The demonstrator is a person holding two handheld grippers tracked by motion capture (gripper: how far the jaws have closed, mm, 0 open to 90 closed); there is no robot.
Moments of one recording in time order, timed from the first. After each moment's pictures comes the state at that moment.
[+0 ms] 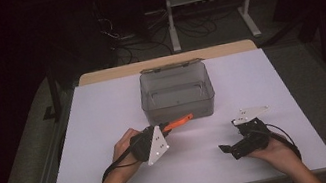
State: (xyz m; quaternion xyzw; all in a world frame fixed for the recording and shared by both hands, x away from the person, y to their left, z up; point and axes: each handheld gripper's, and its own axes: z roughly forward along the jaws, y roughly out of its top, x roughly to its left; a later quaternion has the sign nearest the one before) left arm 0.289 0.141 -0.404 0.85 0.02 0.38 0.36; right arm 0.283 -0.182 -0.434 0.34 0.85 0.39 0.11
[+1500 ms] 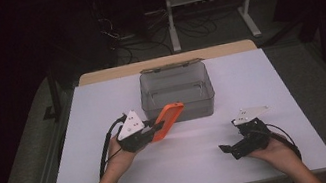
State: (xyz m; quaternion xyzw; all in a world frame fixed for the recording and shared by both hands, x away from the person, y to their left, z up) left arm 0.322 0.176 -0.394 0.82 0.18 0.19 0.51; right arm 0.283 -0.183 -0.434 0.34 0.85 0.39 0.11
